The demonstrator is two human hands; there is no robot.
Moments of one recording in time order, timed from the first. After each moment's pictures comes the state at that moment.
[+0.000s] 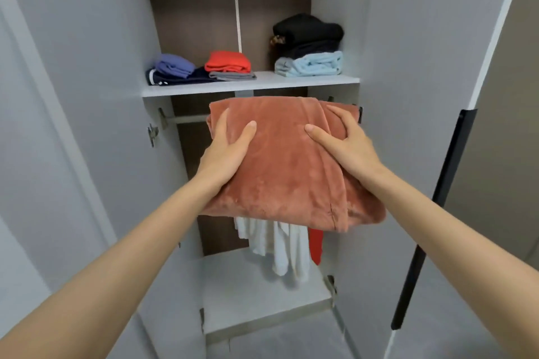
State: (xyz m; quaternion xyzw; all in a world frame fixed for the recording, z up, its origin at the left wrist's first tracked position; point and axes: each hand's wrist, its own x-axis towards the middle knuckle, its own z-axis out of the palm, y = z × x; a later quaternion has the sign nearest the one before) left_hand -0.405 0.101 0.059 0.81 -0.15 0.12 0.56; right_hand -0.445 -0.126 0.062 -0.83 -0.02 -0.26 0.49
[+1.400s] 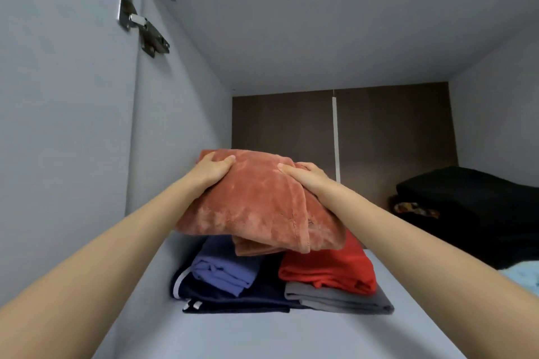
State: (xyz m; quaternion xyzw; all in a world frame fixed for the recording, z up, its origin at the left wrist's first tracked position) left_hand 0.115 0.258 0.337 0.86 0.03 0.33 0.40; right_hand 0.165 0.043 0.320 -0.80 -0.20 -0.13 0.55
